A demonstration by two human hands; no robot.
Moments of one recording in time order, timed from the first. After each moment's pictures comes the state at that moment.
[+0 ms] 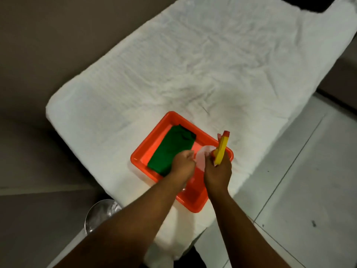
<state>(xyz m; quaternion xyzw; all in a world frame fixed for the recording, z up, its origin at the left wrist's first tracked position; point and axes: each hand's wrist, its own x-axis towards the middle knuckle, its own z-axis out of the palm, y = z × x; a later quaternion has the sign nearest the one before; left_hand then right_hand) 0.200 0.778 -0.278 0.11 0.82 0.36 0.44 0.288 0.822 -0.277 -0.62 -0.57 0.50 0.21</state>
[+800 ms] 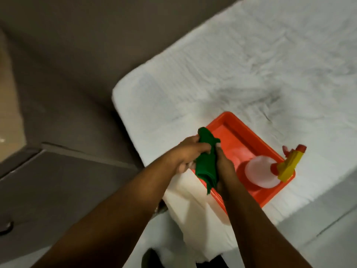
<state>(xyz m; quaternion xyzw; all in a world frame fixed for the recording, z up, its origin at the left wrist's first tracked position) 0.098 0.698 -0.229 -0.04 0.69 0.48 0.53 0.186 0.763 -0.290 -0.52 -0.26 0.81 0.03</state>
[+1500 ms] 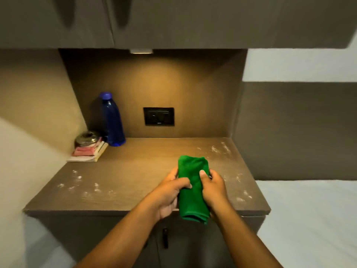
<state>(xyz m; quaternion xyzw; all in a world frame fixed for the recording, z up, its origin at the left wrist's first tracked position) 0.050 0.158 0.036 -0.04 0.56 0.81 0.18 0.024 0.282 0.006 -0.12 -0.72 0.68 0.04</state>
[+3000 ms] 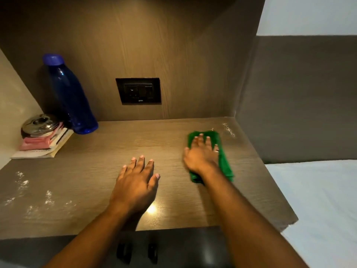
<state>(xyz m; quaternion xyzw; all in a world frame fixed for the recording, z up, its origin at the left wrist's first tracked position) -0.067 0.087 -0.090 0.02 1.00 0.08 -0.03 -0.153 0.284 -0.063 -0.01 -0.99 0.11 -0.05</state>
